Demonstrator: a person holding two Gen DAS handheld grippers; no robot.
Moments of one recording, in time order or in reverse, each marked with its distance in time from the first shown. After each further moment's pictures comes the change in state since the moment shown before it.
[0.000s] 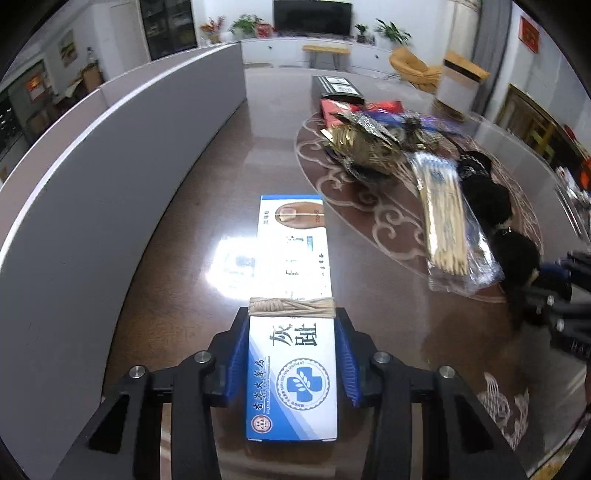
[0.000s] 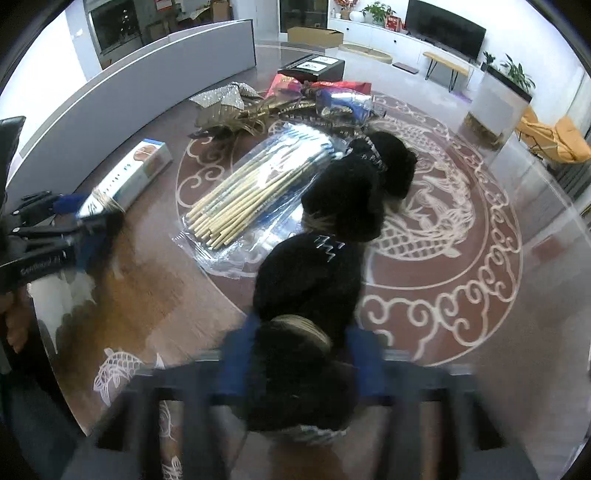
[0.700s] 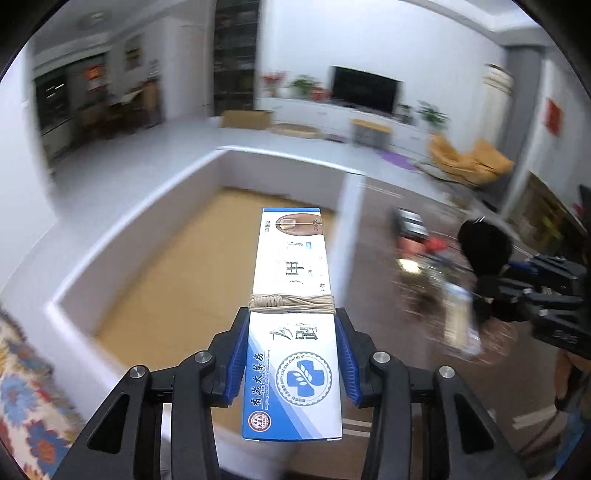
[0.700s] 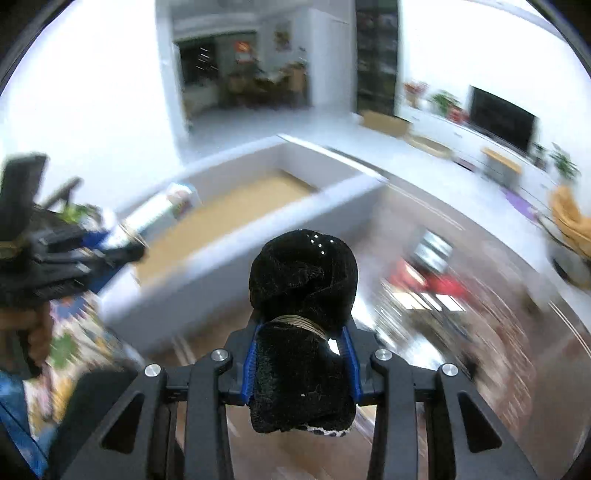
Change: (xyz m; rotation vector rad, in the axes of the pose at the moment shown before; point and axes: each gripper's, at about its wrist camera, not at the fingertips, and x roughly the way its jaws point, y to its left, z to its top) left arm -0.164 0.177 0.018 -0.225 -0.248 0.072; right arm -0.118 0.146 0.129 -0.204 -0.338 0.218
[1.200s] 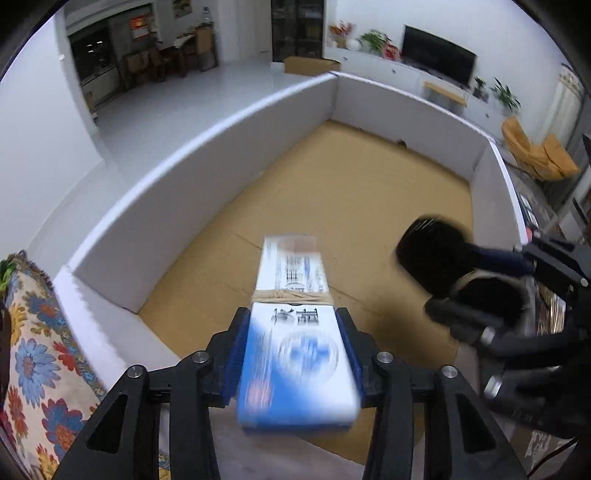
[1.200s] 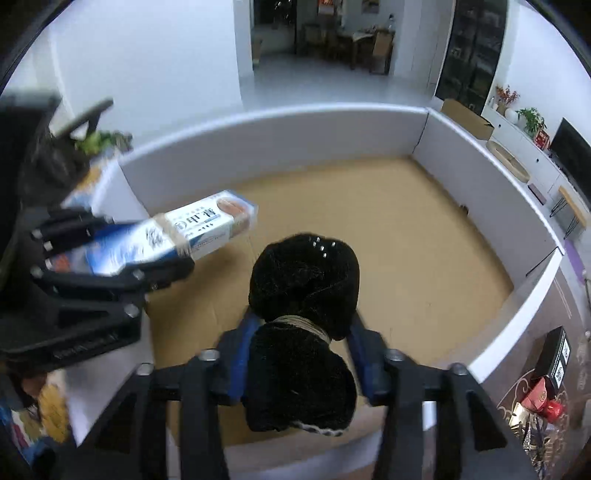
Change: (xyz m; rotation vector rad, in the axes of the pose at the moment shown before) left arm 0.110 0.105 -0.004 -0.072 0.210 0.156; right arm 0.208 0.140 0.059 -0.266 0.222 0.098
